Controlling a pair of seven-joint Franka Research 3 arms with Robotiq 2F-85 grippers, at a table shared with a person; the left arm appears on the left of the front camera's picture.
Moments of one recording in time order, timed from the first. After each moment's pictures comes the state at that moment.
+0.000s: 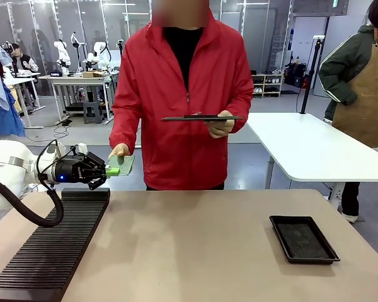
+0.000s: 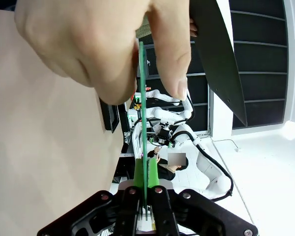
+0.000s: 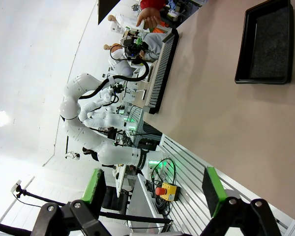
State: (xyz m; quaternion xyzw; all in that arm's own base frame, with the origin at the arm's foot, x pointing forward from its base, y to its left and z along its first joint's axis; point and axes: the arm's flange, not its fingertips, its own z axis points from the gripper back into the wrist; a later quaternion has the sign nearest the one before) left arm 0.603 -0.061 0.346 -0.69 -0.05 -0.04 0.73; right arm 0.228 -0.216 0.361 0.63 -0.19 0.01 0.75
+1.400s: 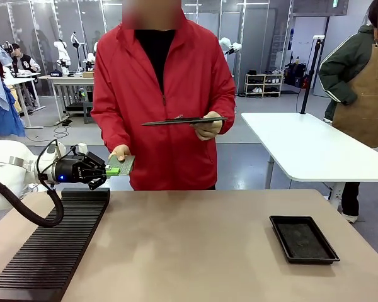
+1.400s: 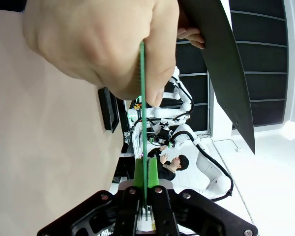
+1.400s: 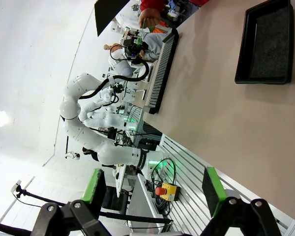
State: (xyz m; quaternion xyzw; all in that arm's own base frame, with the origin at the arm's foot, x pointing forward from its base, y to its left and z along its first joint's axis) left arm 0.603 -0.062 0.346 -0.69 -0.05 -0.04 0.73; right arm 0.228 -0.216 0.361 0.63 -0.19 0.01 0.75
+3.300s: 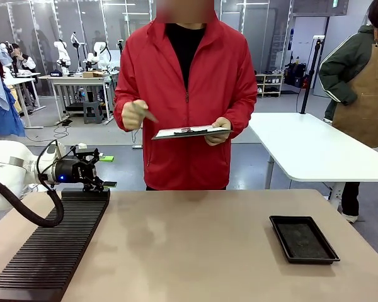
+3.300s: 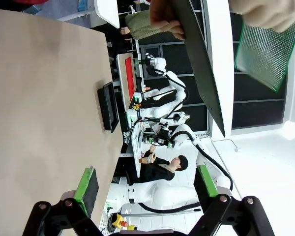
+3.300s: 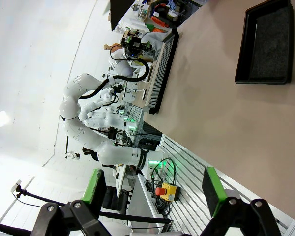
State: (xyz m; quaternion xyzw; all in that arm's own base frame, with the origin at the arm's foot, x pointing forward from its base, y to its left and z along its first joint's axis) left arm 0.603 -0.062 0.345 -0.69 -0.05 -0.04 0.72; right arm 0.228 -0.216 0.361 0.63 -0.19 0.01 0.75
